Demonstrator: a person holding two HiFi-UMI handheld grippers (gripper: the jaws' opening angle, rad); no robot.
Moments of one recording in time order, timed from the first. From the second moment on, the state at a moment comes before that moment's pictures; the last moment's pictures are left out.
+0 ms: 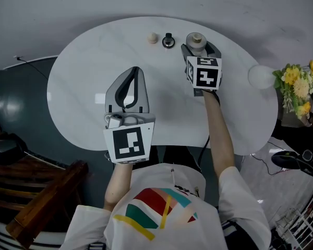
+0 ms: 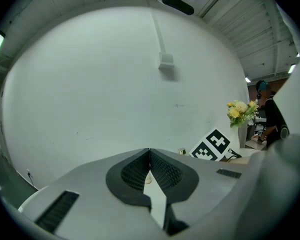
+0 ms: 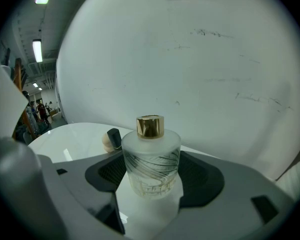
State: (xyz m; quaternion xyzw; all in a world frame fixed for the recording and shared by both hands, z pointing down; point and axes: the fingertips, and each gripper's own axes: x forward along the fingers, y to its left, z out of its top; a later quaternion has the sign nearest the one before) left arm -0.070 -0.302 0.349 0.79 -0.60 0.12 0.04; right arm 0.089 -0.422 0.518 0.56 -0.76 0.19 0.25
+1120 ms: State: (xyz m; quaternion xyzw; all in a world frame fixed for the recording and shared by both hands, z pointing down) left arm -0.070 -0.303 0.370 0.79 -0.60 0.15 0.05; right arm 0.104 -0.437 0.563 0.56 -0.75 0.22 0.28
